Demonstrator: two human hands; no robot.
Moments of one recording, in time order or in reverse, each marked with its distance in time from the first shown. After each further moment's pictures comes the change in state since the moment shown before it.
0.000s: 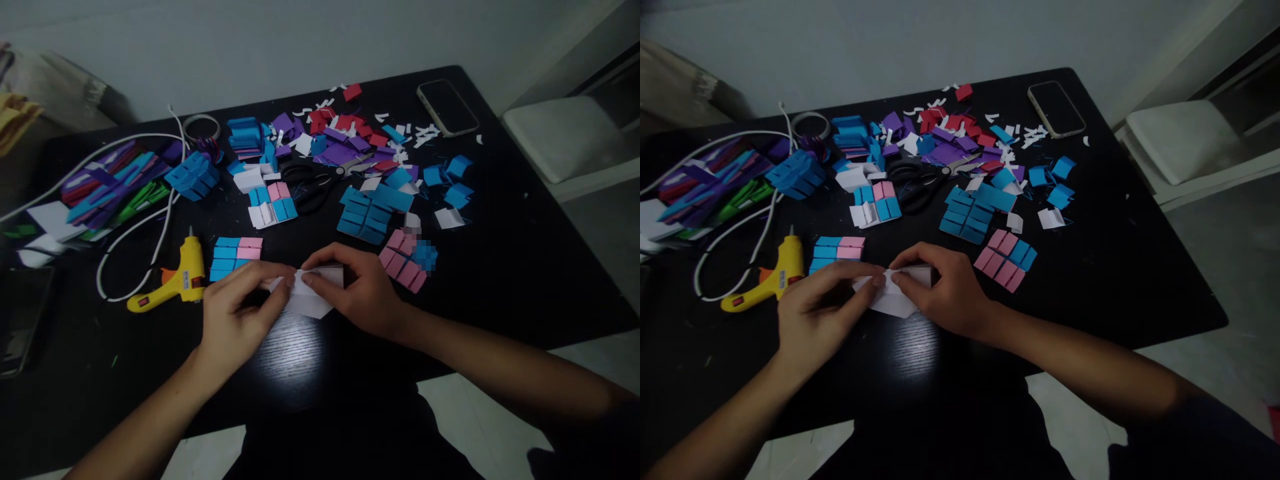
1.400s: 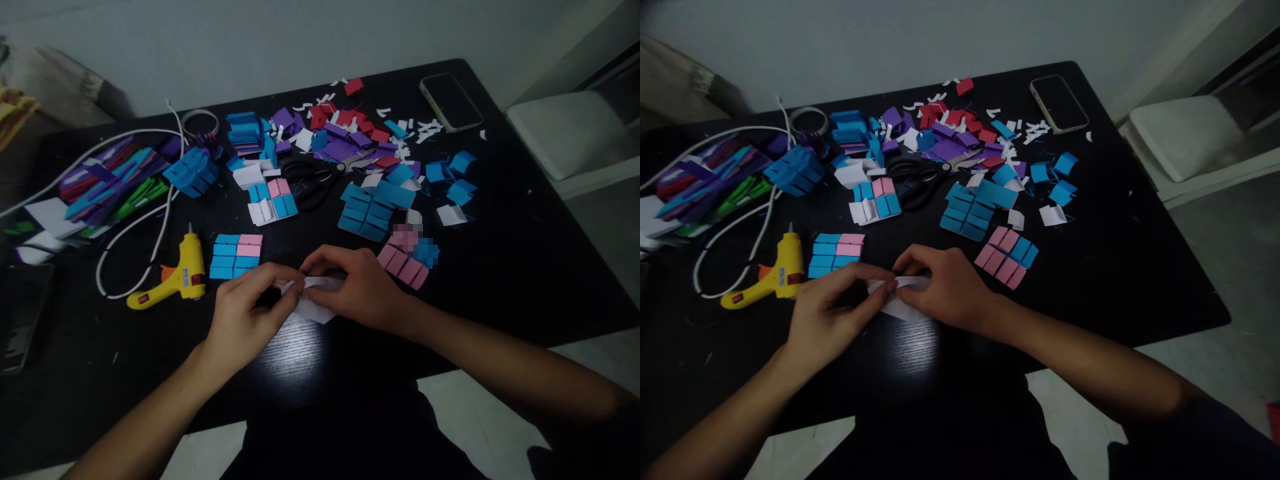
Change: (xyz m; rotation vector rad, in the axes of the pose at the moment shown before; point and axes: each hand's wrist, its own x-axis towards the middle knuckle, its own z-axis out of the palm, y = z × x) left_hand -0.002 -0.003 0.003 -0.021 -0.156 0.029; right_hand 0.006 0.000 -0.007 -0.148 -0.199 0.120
